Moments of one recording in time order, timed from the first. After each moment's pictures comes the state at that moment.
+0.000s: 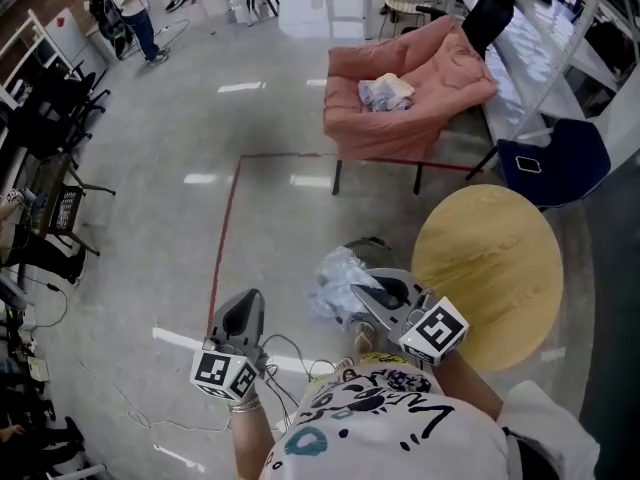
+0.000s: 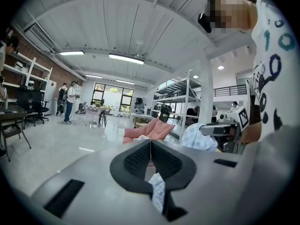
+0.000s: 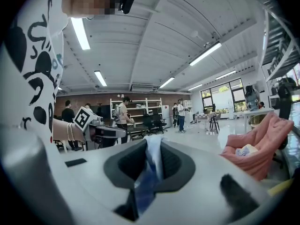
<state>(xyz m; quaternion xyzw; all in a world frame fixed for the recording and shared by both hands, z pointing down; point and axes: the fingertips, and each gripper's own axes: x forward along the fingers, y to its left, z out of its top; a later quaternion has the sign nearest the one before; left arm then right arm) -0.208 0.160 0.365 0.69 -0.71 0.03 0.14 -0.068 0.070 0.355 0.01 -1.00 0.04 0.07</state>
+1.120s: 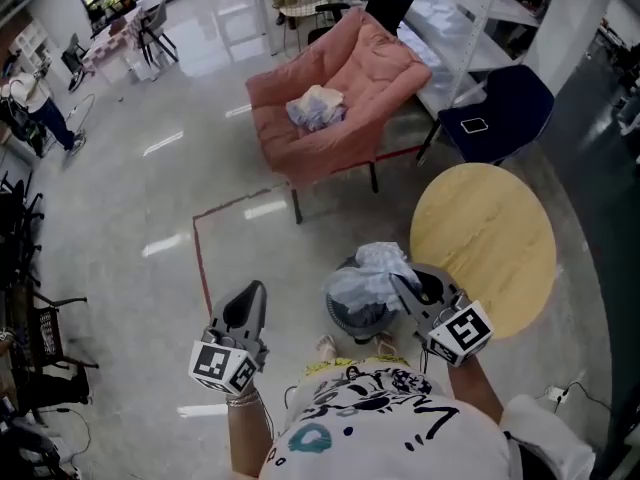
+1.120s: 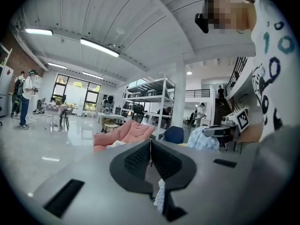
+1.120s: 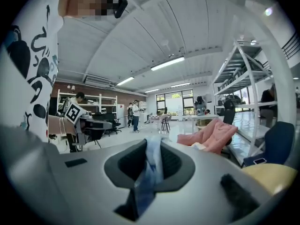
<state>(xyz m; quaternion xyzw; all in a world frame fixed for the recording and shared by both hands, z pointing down) -0.305 -0.006 0.356 0.84 -0.54 0.04 0.12 -0.078 -0.037 0.358 0.32 -0.94 0.06 0.09</state>
